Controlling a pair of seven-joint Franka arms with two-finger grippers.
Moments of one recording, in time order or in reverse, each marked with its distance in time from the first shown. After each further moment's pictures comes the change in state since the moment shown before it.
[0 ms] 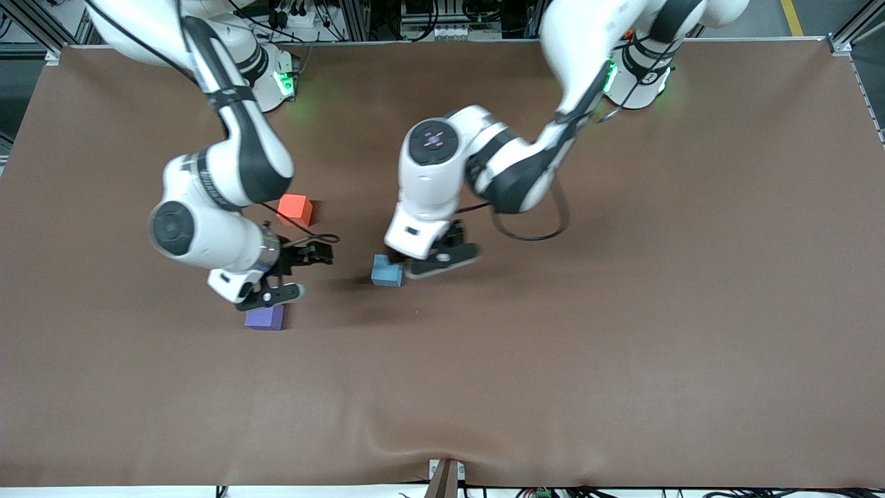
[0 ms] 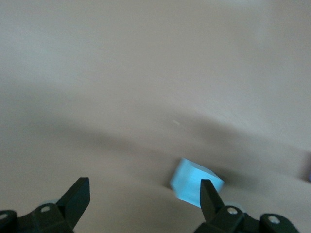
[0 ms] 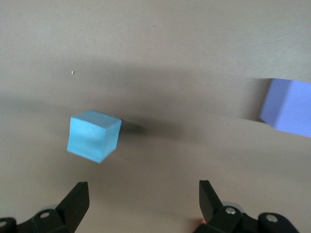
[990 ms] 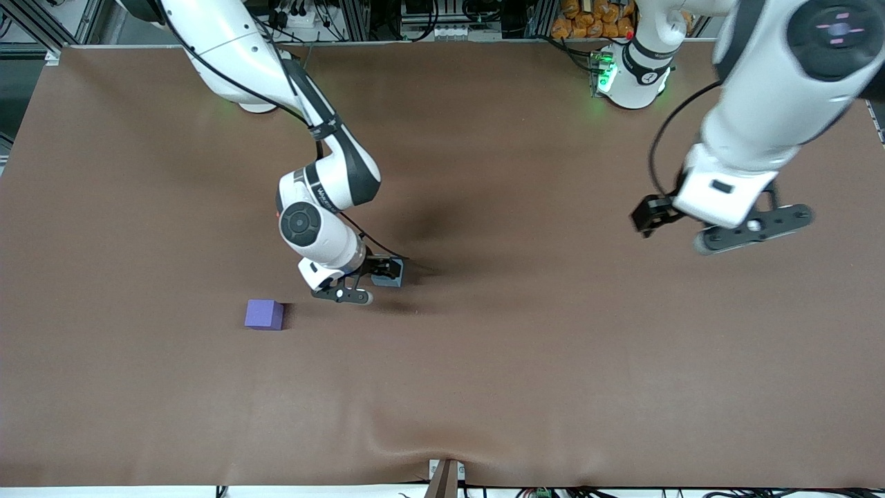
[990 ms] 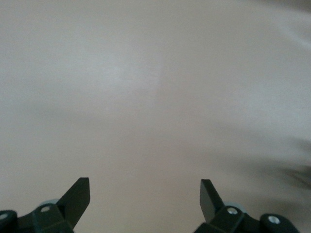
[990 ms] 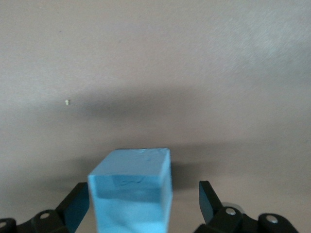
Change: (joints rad) left arm 0.443 -0.522 -0.004 -0.299 0.031 -0.343 0.617; right arm 0.192 0.202 -0.001 0.011 0.000 0.291 0.477
